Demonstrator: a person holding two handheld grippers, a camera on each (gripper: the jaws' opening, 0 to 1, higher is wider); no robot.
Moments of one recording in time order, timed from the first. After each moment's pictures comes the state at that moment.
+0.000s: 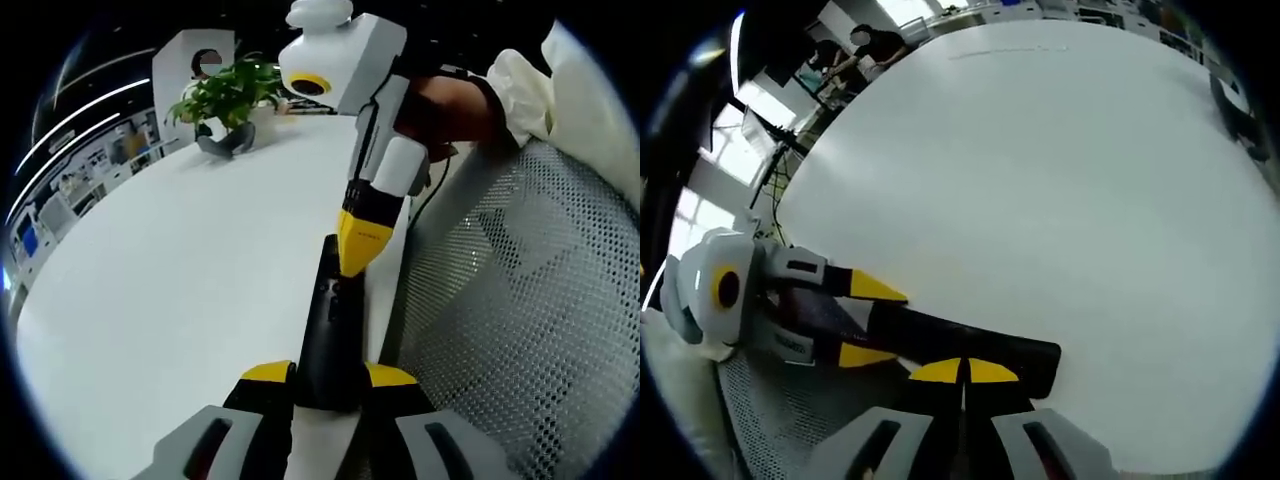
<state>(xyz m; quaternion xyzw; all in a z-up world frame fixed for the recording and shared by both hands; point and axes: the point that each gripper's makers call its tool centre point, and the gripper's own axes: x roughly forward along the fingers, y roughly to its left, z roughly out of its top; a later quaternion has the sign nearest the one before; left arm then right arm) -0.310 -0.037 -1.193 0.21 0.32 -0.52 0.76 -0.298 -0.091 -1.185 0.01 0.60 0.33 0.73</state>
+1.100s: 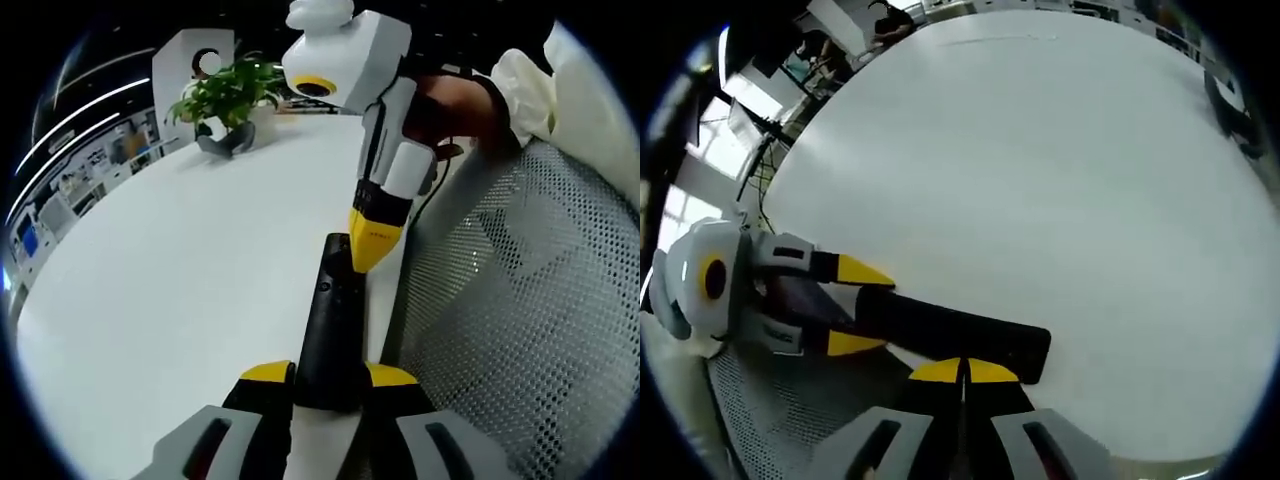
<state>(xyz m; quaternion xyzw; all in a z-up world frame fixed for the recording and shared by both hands) -0.308 -0.037 -1.193 0.21 0.32 -0.52 0.76 -0.302 -0.099 -1.189 -0.02 0.61 0.30 0.73</state>
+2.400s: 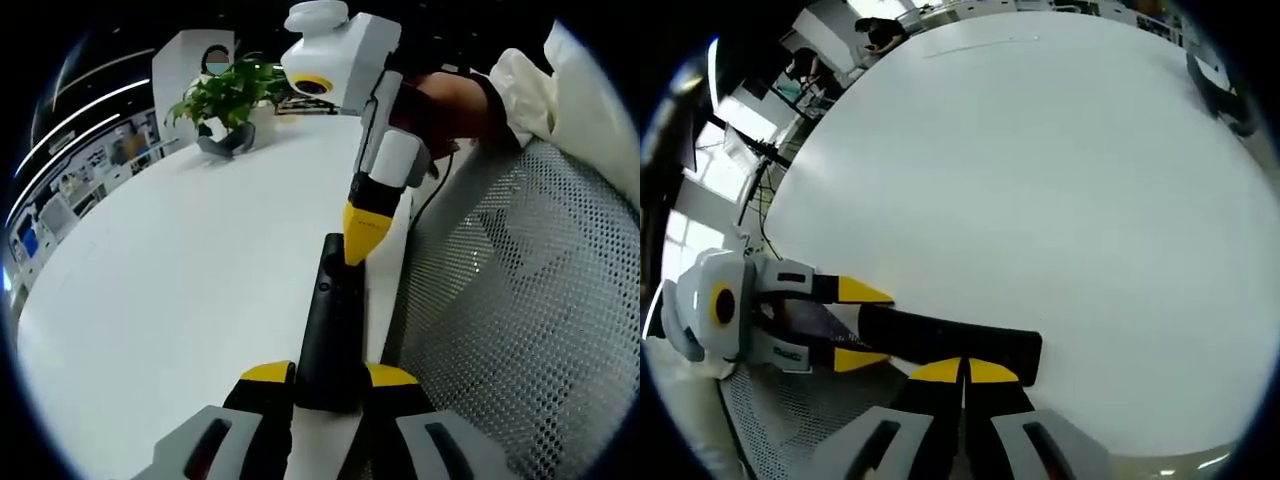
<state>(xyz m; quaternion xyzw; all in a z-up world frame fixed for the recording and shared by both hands) -0.310 -0.038 -1.193 0.21 0.32 -0.52 0.76 -0.292 -0.102 -1.183 0.03 0.61 0.28 0.74</state>
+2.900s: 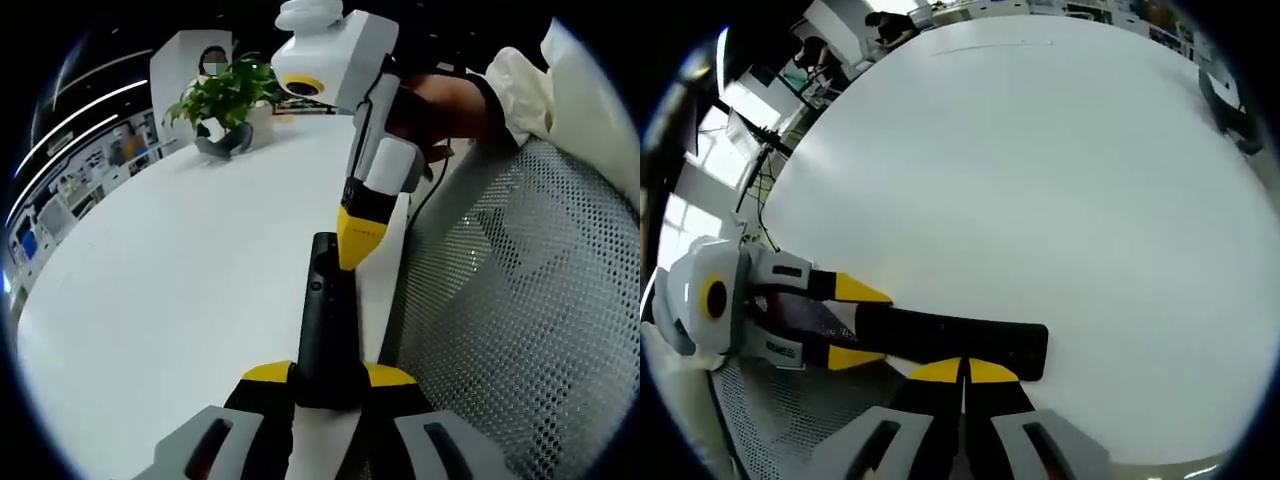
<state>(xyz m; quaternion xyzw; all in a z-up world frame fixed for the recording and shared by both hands) -0.311 -0.038 -1.192 0.21 0.32 -0.52 0.76 -0.293 -0.099 -1.187 0.00 0.61 0.29 0.74</state>
